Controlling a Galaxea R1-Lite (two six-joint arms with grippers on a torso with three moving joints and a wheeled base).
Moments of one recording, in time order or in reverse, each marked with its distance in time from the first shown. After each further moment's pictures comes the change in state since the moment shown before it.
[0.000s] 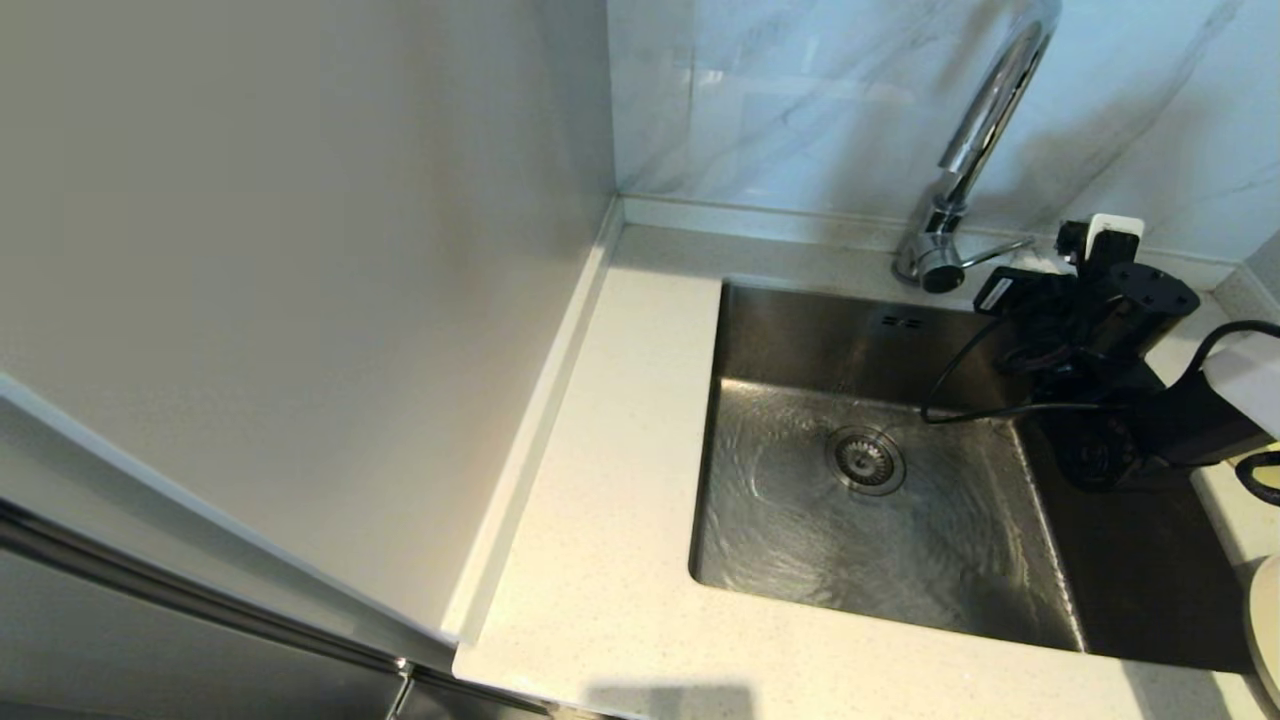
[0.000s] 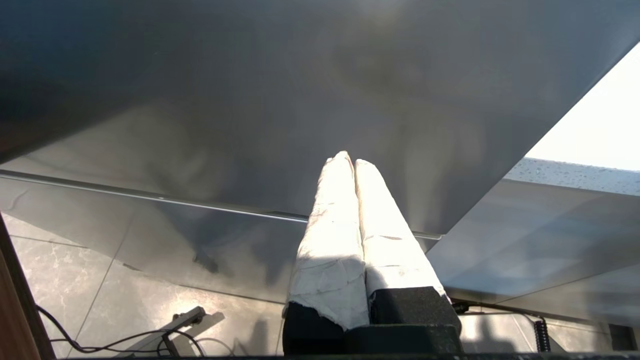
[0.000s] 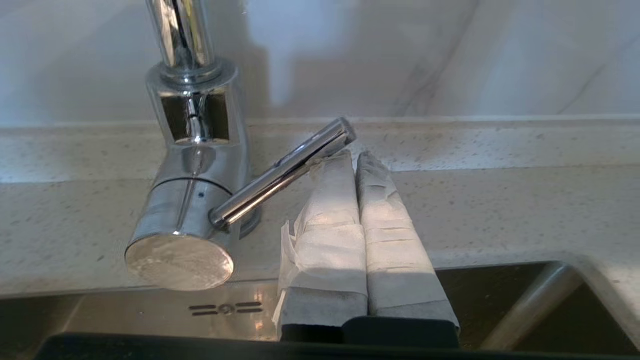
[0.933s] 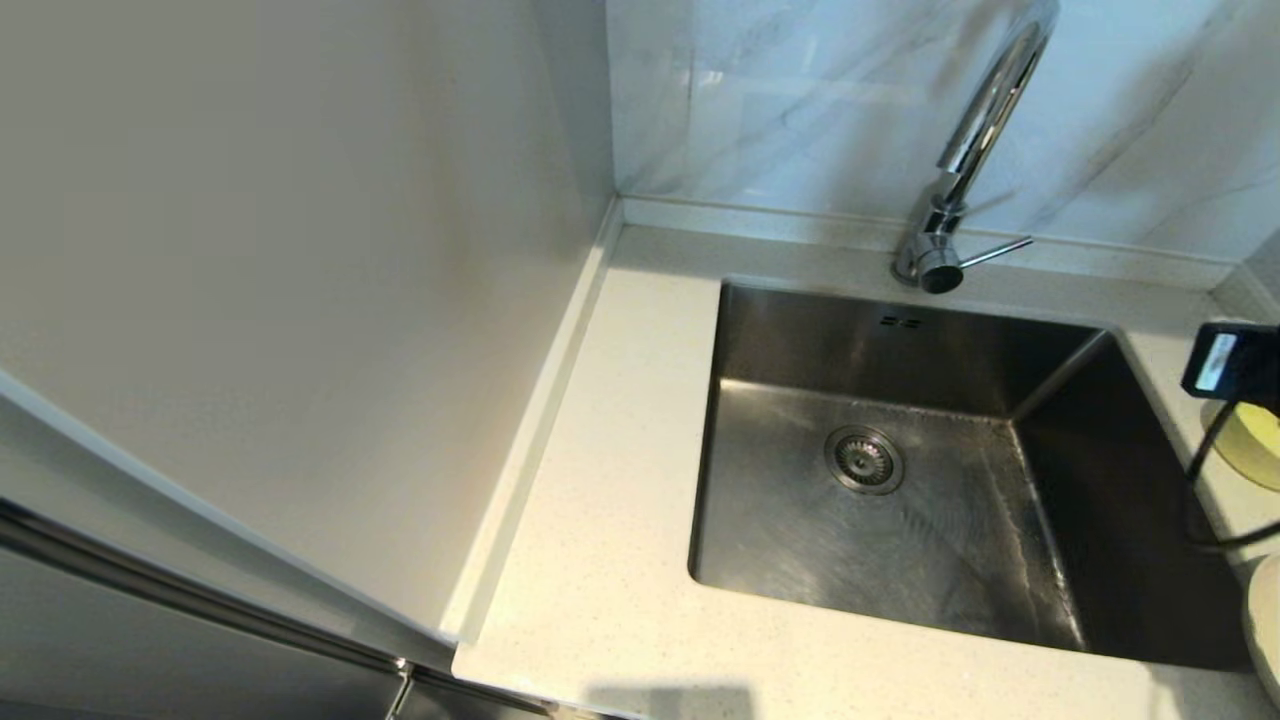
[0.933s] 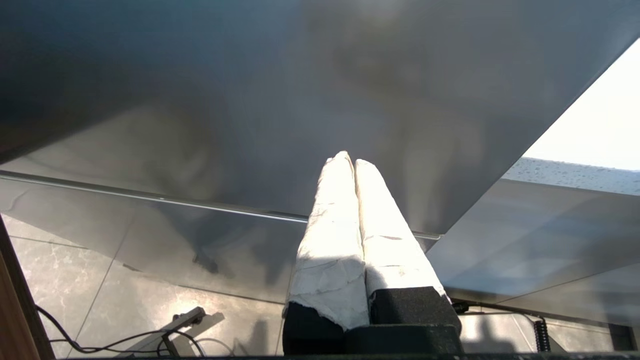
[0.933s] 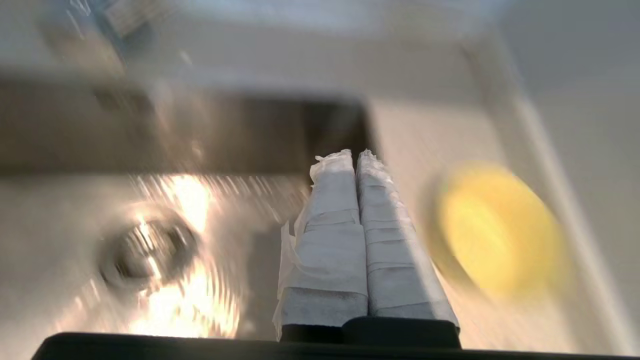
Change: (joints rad) left arm 0.000 0.000 0.000 -0.001 0.000 0.000; right arm -0.105 -0.759 0.499 0.709 -0.034 -0.086
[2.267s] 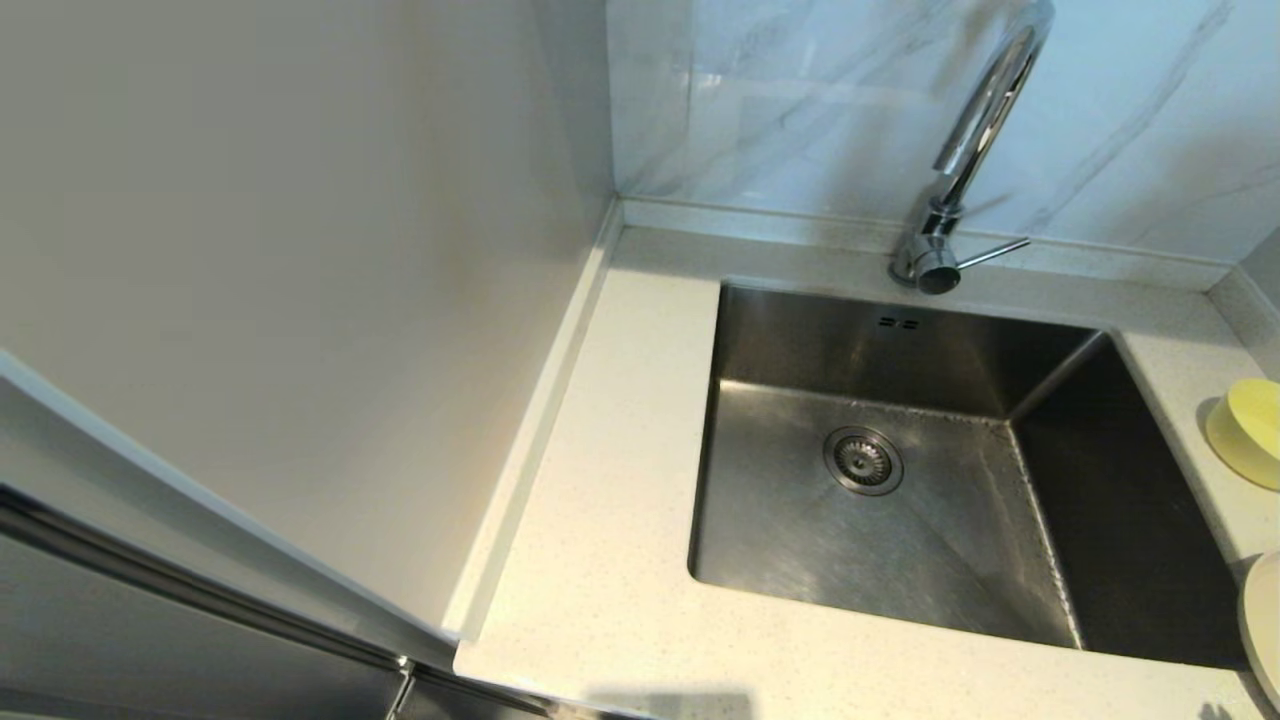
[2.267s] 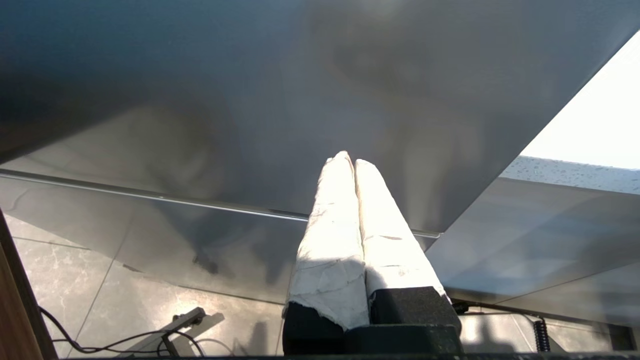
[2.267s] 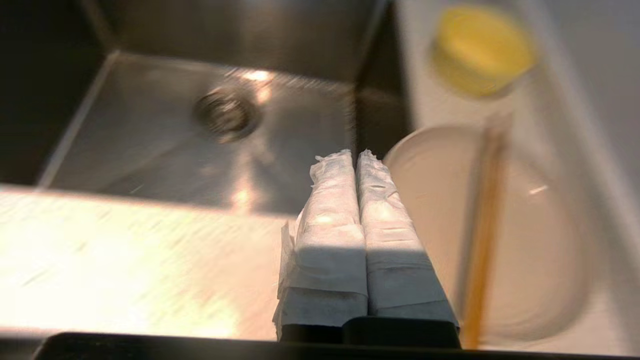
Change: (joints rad) left arm 0.000 0.000 0.000 0.000 0.000 0.000; right arm 0.000 -1.117 0.707 0.348 0.253 0.054
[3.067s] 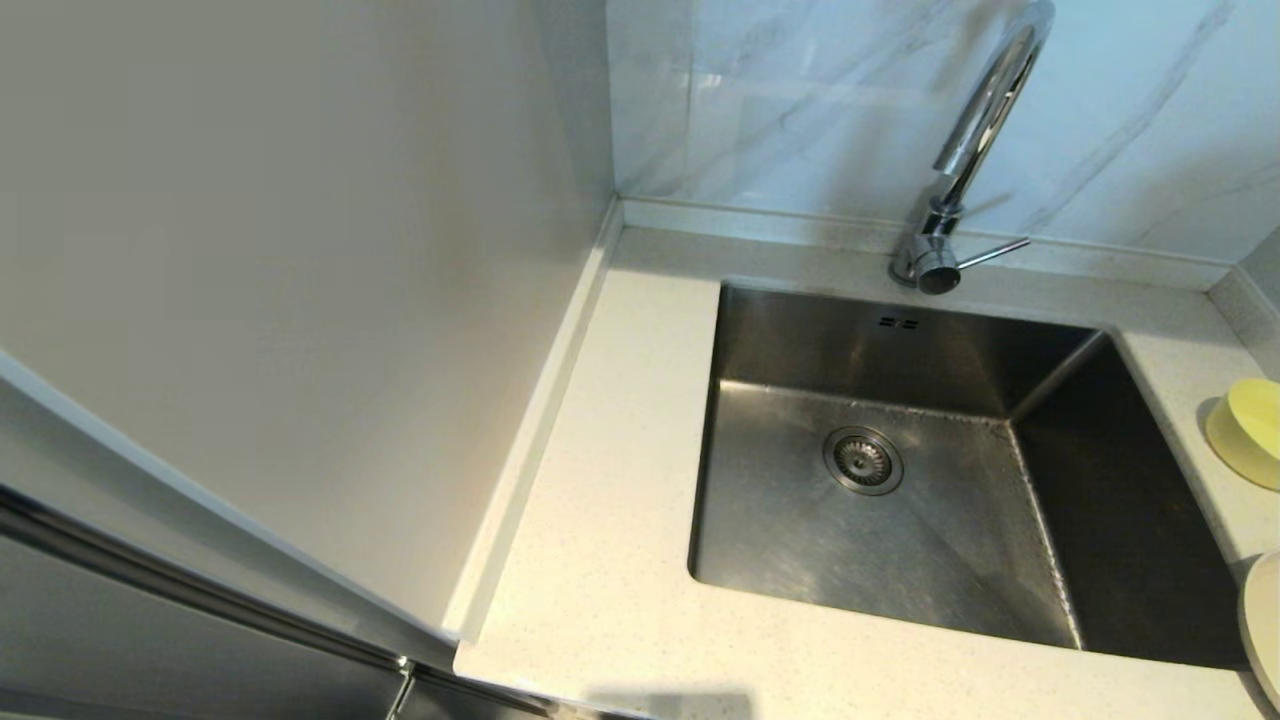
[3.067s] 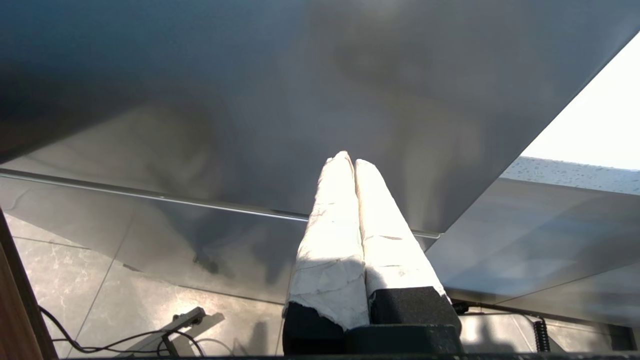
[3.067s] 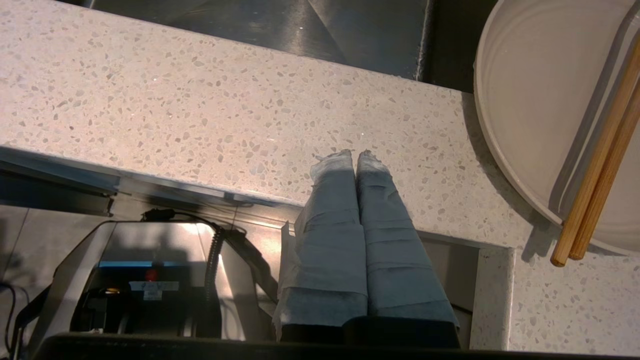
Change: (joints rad) left arm 0.000 0.000 0.000 0.000 0.000 0.000; right arm 0.000 -0.022 0.005 0.332 0.116 -0.006
